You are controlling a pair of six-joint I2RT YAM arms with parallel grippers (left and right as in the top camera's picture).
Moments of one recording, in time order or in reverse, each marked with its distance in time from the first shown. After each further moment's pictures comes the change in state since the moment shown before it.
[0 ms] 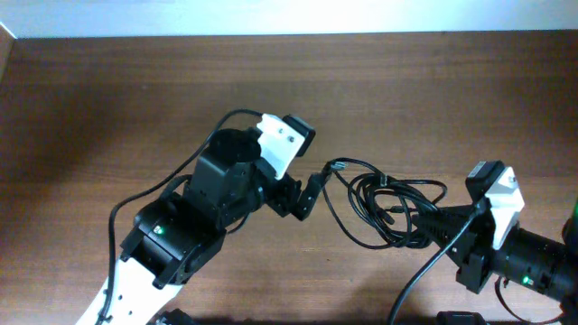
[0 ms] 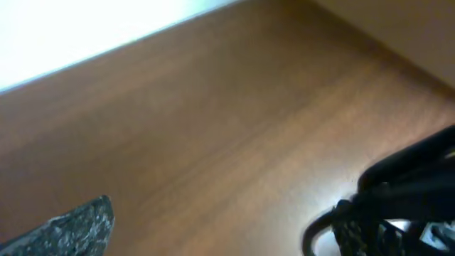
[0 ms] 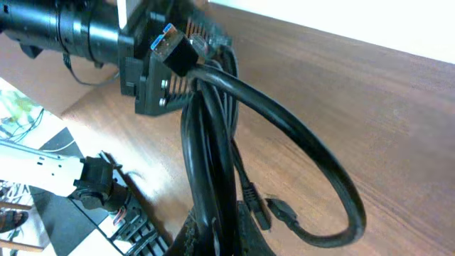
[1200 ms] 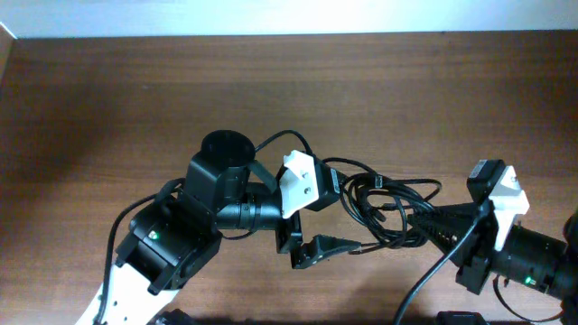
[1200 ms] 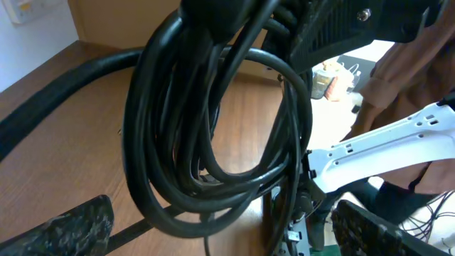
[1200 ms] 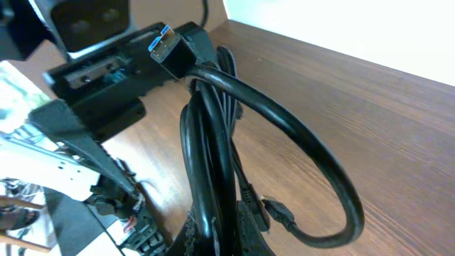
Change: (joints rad) left arm 0.000 -0.019 0.000 0.075 0.673 0.253; right arm 0.000 0.000 0.000 0.042 -0.091 0.001
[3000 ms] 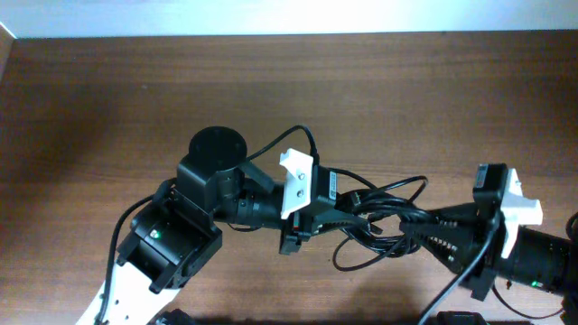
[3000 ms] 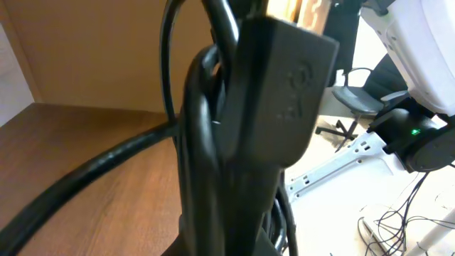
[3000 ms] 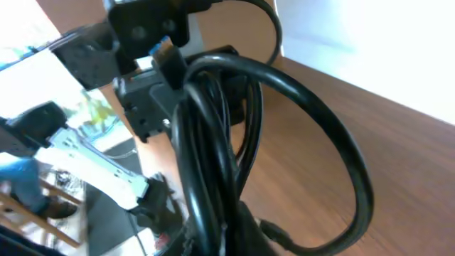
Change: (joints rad) left arm 0.000 0.005 0.000 0.206 0.185 -0.084; right arm 0.000 0.000 0.000 0.087 -0.193 0.005
